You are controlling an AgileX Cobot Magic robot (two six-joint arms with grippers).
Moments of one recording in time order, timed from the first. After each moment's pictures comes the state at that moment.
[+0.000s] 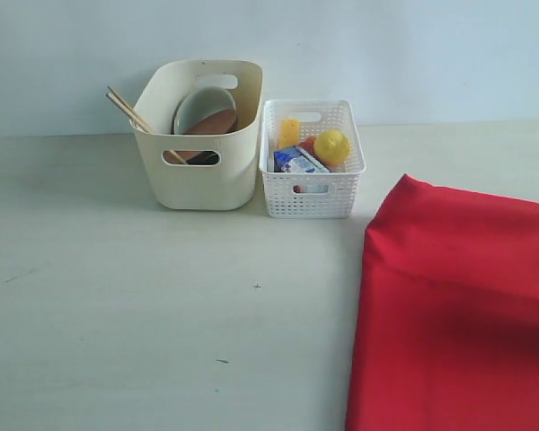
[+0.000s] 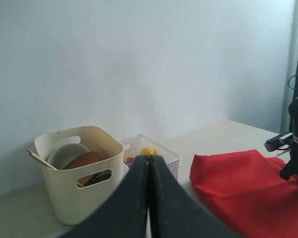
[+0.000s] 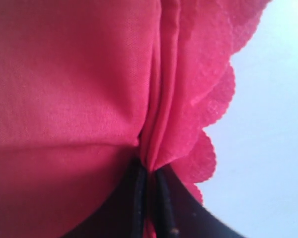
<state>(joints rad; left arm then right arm) -0.58 0.06 -0.30 -0.24 0.26 0.26 -0.15 1.88 -0.91 -0.34 0.79 0.34</state>
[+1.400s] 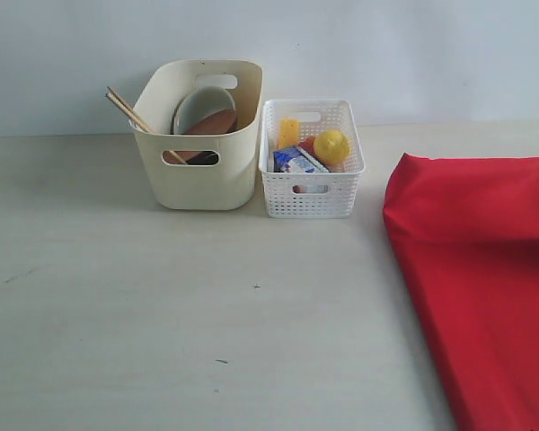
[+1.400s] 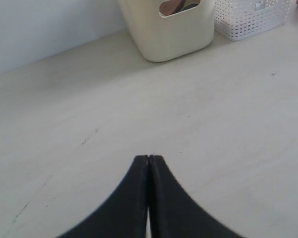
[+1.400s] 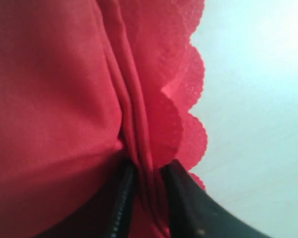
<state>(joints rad) -0.26 0.01 -0.05 -0.05 0.50 0.28 -0.21 2.17 -1.42 -0.43 0.90 0.28</state>
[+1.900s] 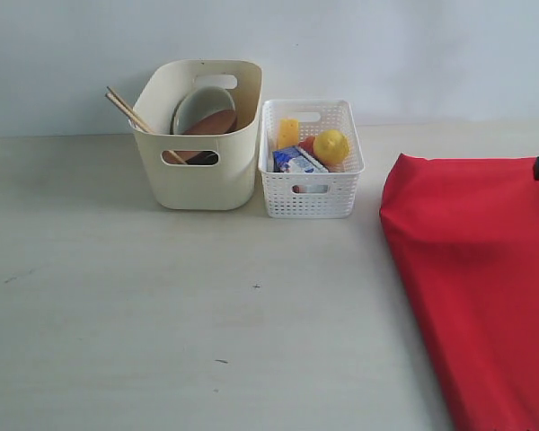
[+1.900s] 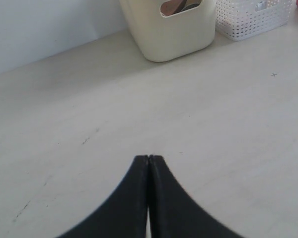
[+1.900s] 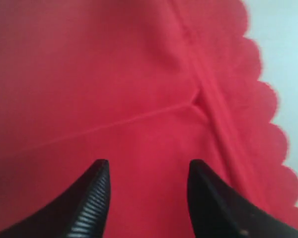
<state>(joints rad) -0.26 0.01 -0.05 -0.05 0.50 0.28 -0.20 1.92 -1.32 -0.09 0.85 0.10</state>
